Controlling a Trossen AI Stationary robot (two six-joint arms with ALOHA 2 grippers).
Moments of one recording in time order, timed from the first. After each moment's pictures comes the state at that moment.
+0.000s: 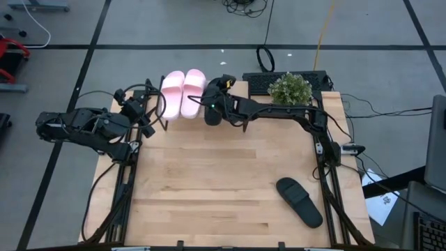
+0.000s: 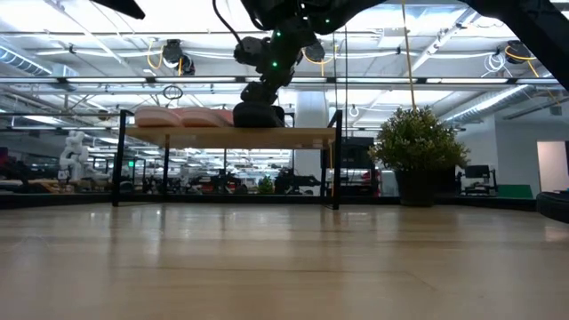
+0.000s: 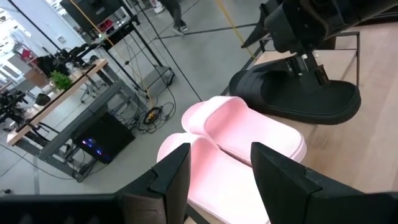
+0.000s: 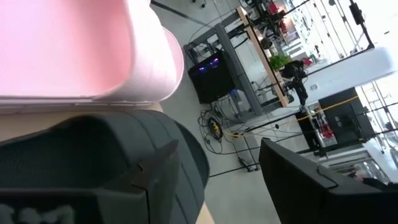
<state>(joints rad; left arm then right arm) -0.17 0.75 1.09 -0.97 -0.97 -0.08 -0.22 2.10 1.83 -0.27 0.94 -0.51</state>
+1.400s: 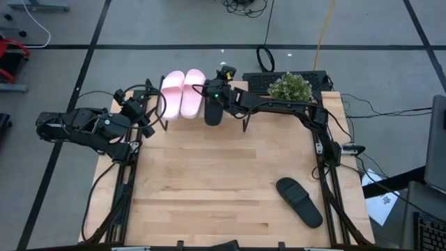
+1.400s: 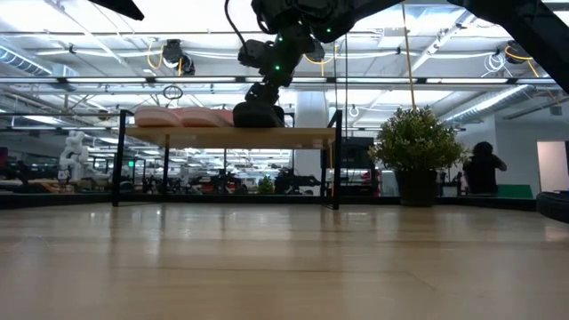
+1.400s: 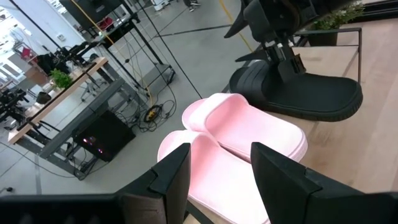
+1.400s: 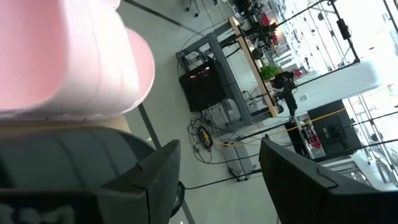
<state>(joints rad) -0.17 0.75 1.09 -0.99 -0.97 -0.09 -0.29 2.10 1.83 -0.14 0.88 -0.67</state>
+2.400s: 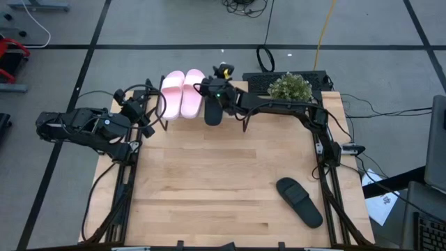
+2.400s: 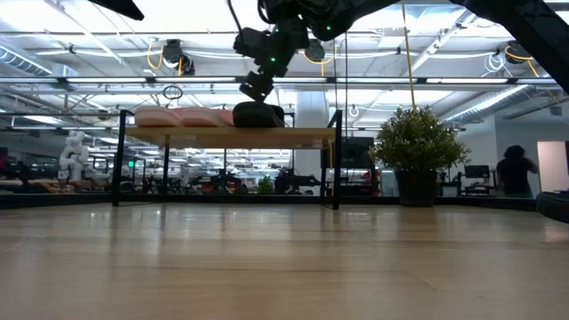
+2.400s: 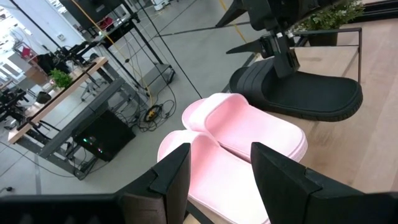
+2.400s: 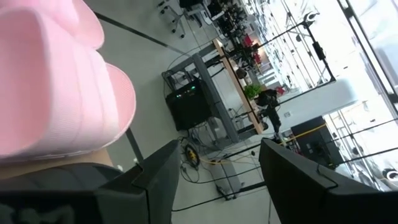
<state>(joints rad) -0.17 0.75 1.09 -0.99 -0.97 -0.10 -0.28 2.10 1.83 0.02 0.89 -0.80</state>
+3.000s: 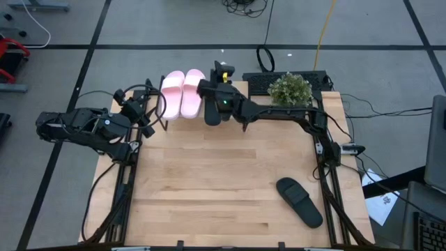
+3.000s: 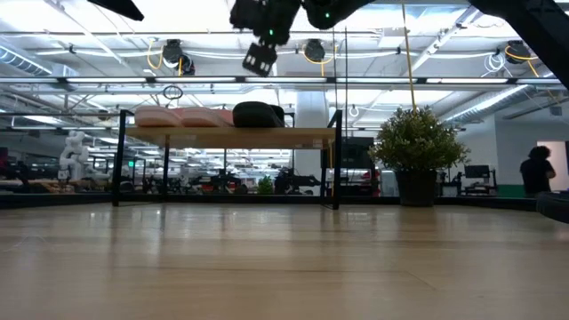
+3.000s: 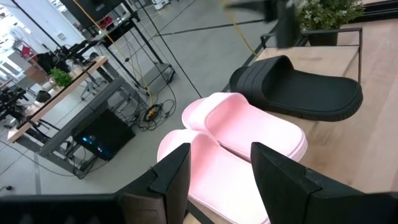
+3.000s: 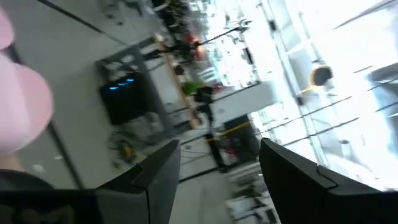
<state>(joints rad) -0.17 0.75 1.09 -1.00 -0.97 -0.10 -0.19 2.10 1.83 0.43 1.15 -1.30</state>
